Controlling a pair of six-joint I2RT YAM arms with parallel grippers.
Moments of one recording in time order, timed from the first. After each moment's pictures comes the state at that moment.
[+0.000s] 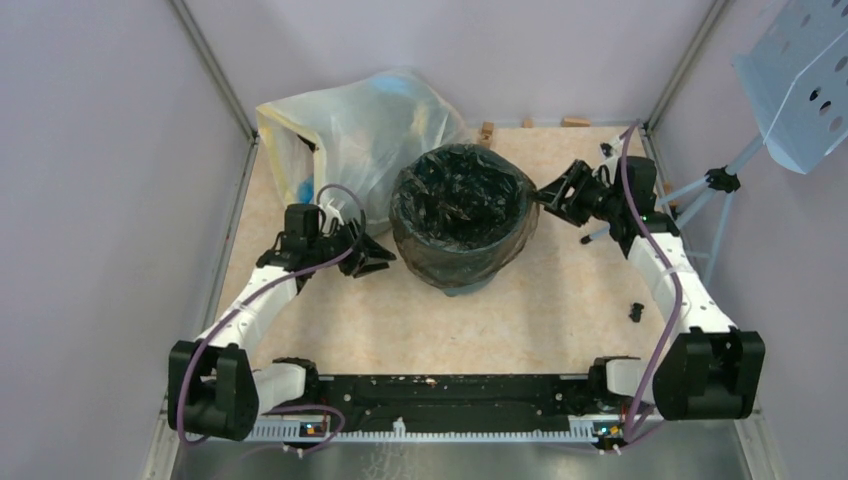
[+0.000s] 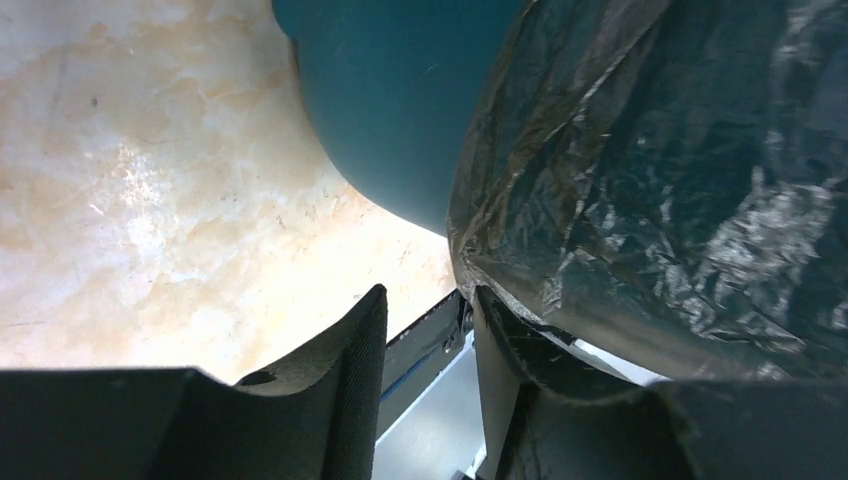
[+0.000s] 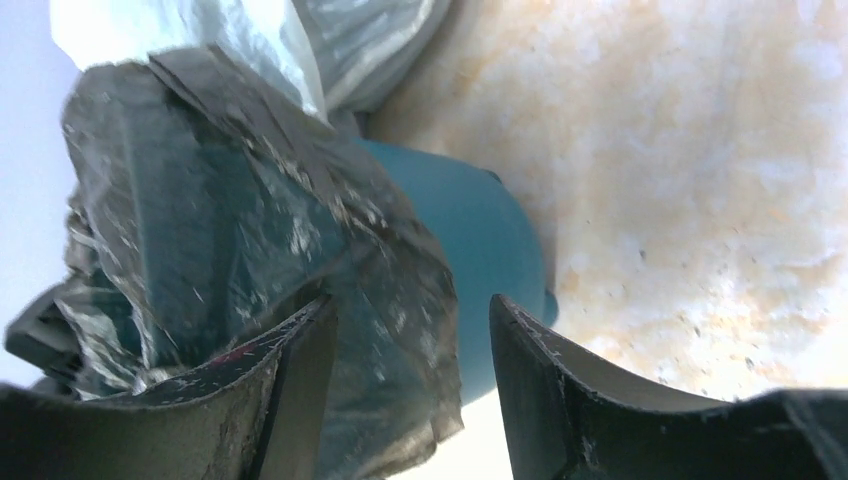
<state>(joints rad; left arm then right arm) -0.16 1.18 0.70 -0.27 0.75 -0.83 0.03 1.20 0.96 -0.31 -0.54 0.65</state>
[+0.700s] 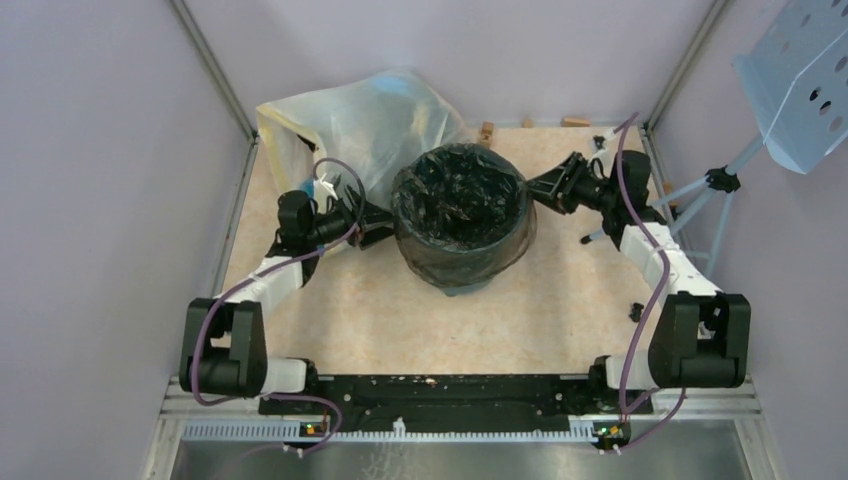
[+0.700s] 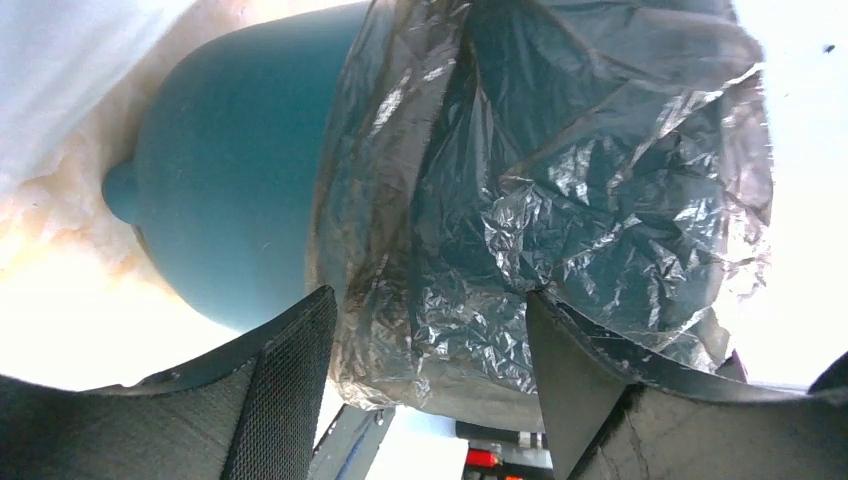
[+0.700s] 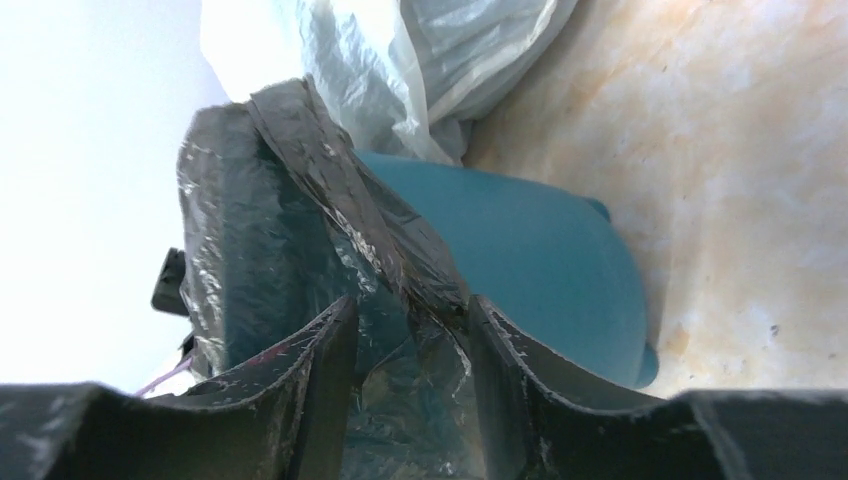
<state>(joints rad) -0.08 1.32 0.66 0.38 0.93 -1.11 -0.01 1.36 0.94 0.05 -0.77 0.87</state>
